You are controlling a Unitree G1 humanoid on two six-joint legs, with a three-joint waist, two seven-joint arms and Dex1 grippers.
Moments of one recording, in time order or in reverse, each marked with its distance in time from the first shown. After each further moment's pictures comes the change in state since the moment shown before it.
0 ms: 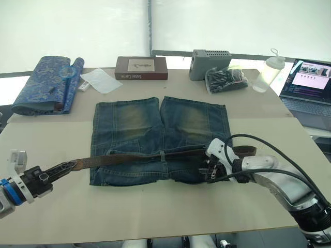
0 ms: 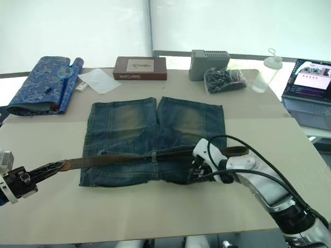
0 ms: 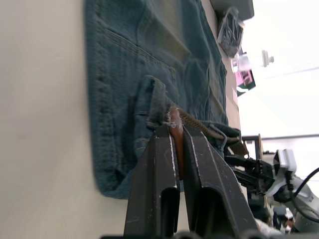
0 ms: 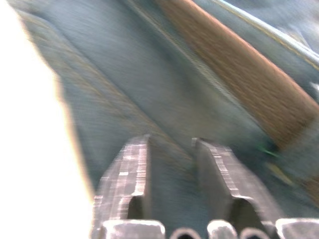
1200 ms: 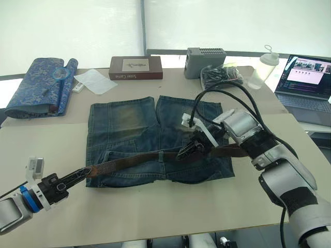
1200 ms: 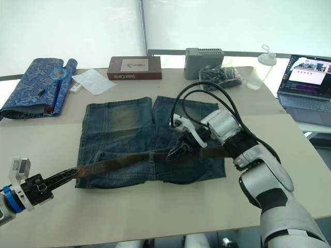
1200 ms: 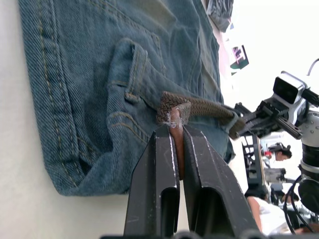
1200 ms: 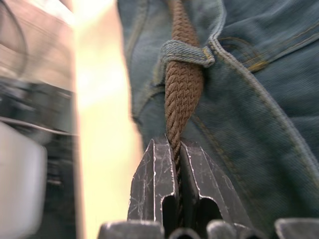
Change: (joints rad) left arm 0.075 -0.121 -0.037 -0.153 0.026 -0.092 -0.007; right arm -0.780 0.290 0.410 1.052 -0.046 0.152 0.785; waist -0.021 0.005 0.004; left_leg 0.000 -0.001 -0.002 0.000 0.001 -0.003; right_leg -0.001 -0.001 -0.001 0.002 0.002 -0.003
